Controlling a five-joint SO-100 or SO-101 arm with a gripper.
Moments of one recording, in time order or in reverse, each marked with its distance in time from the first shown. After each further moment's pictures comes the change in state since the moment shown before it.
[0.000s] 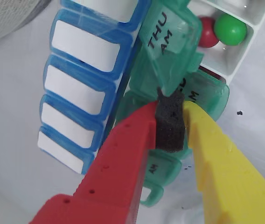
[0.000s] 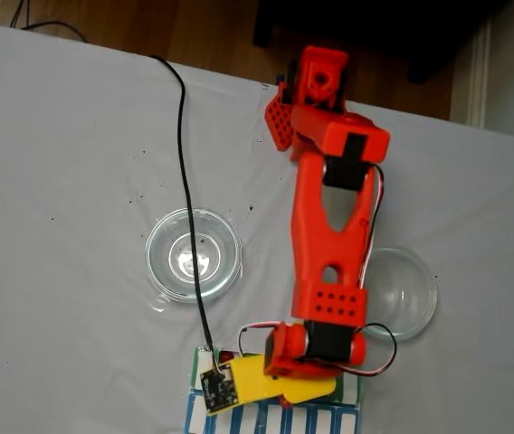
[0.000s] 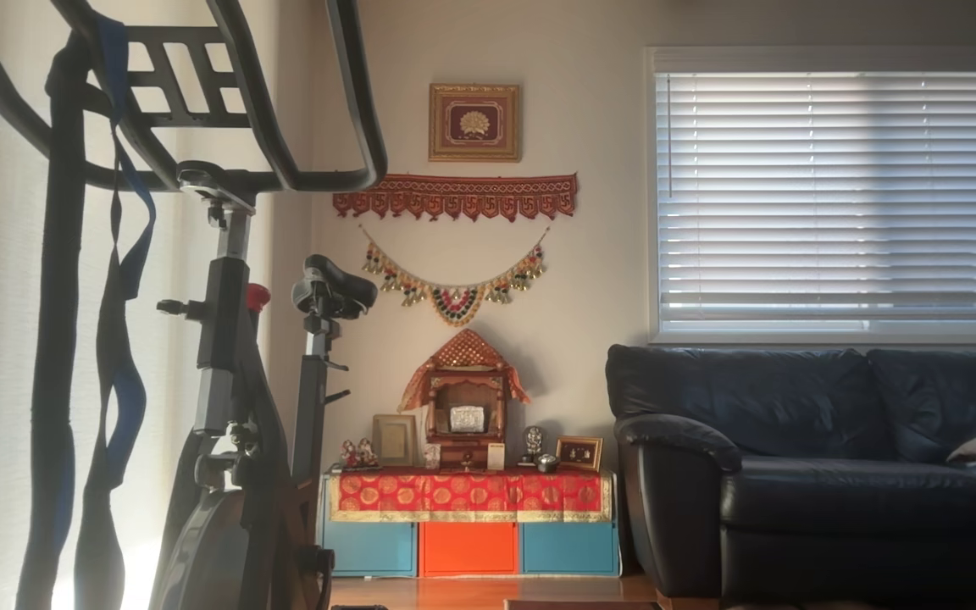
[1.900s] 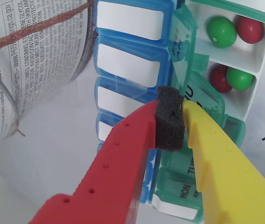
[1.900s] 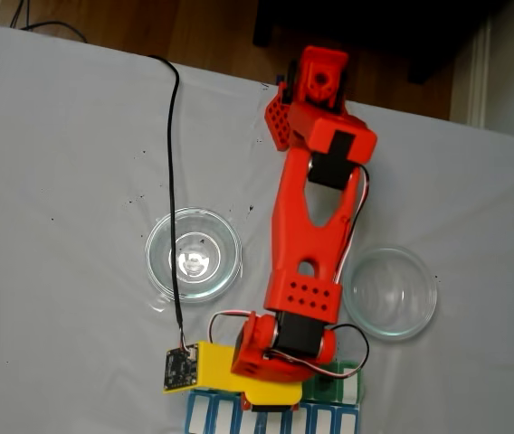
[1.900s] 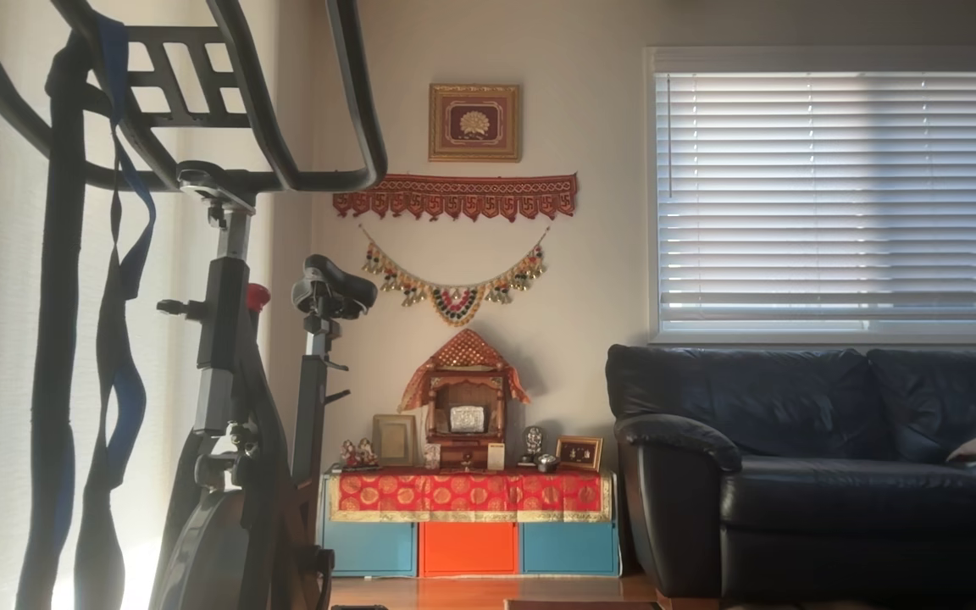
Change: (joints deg) arm 6.1 0.5 -4.9 -1.1 8.6
